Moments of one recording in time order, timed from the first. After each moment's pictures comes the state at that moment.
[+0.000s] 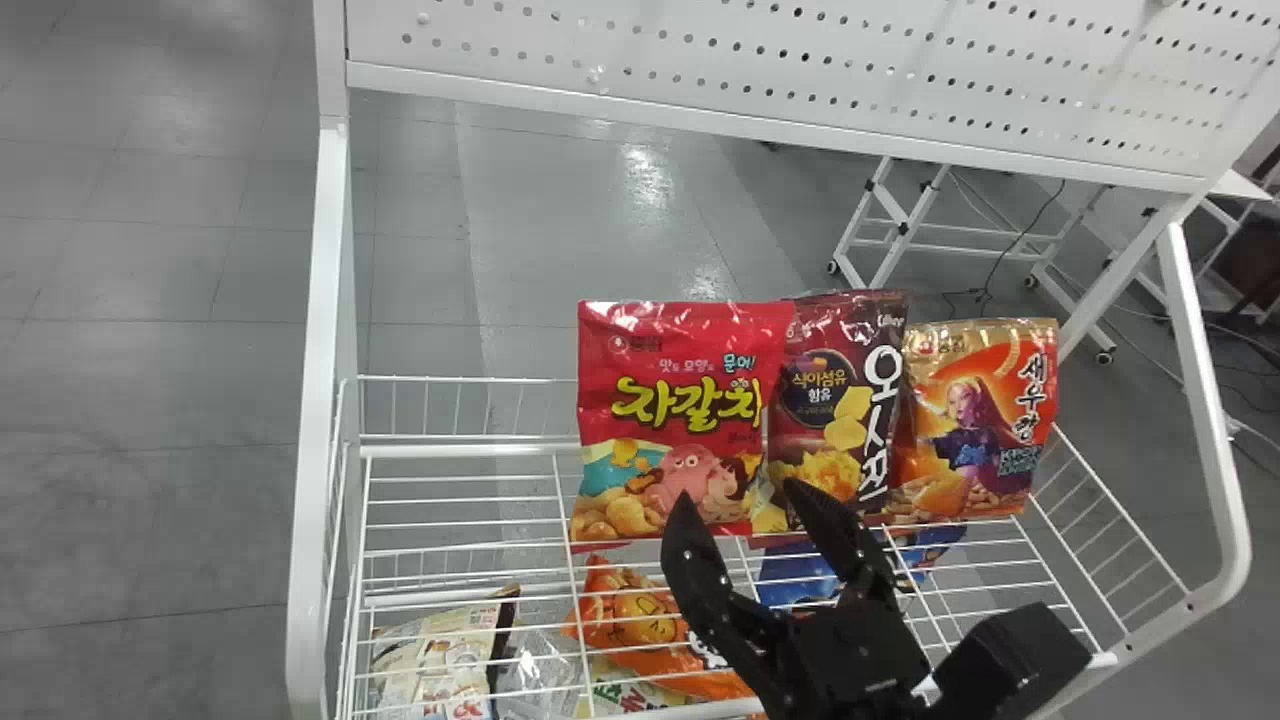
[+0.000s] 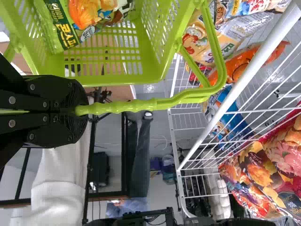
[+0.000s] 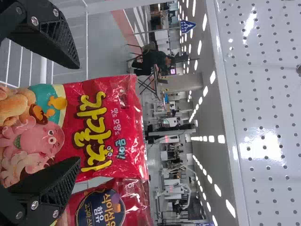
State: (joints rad) left arm 0.72 0.00 0.09 -2.41 0.75 1.57 -0.41; right arm 0.78 -0.15 -0.01 -2.28 -0.21 -0.05 0.07
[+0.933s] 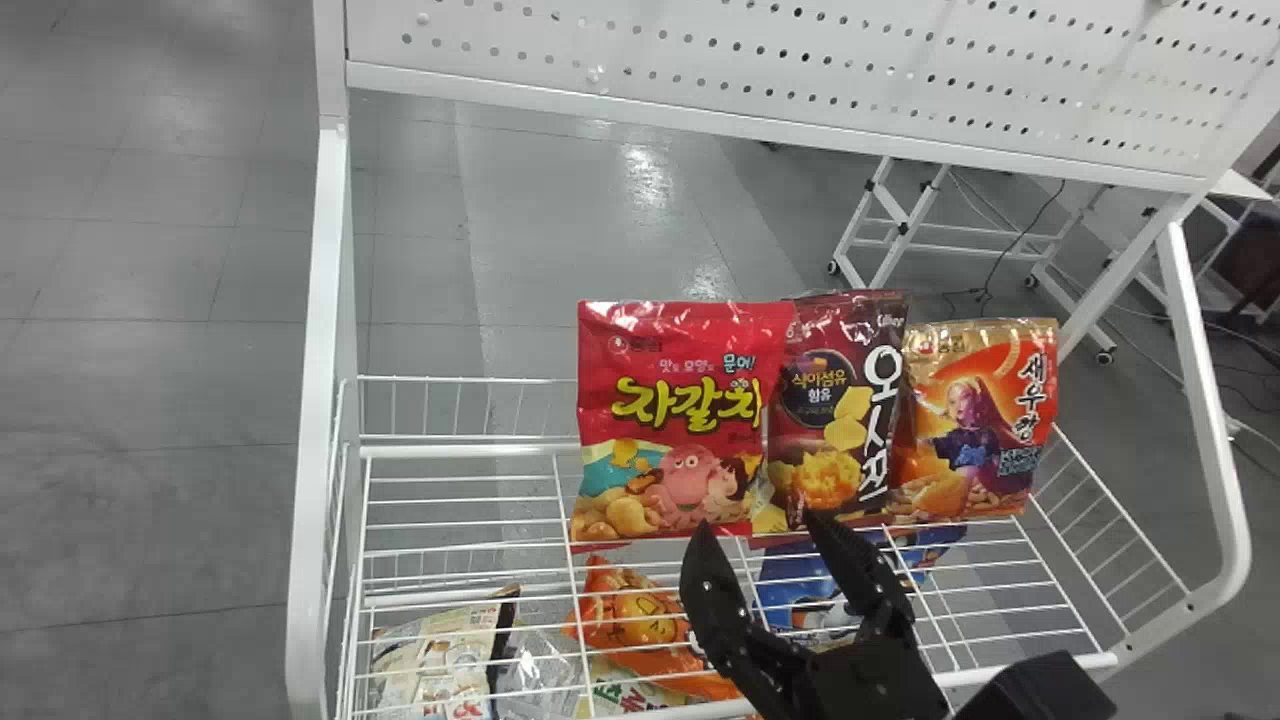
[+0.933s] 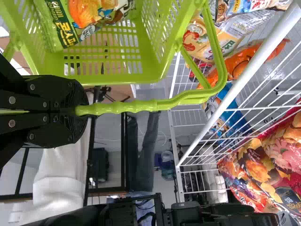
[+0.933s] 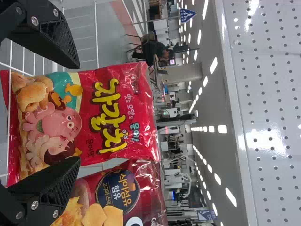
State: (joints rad) left arm 0.74 0.00 0.10 -2.42 0.75 1.57 -0.43; right arm 0.83 -0.15 -0.02 -2.25 -0.22 -0.12 0.06
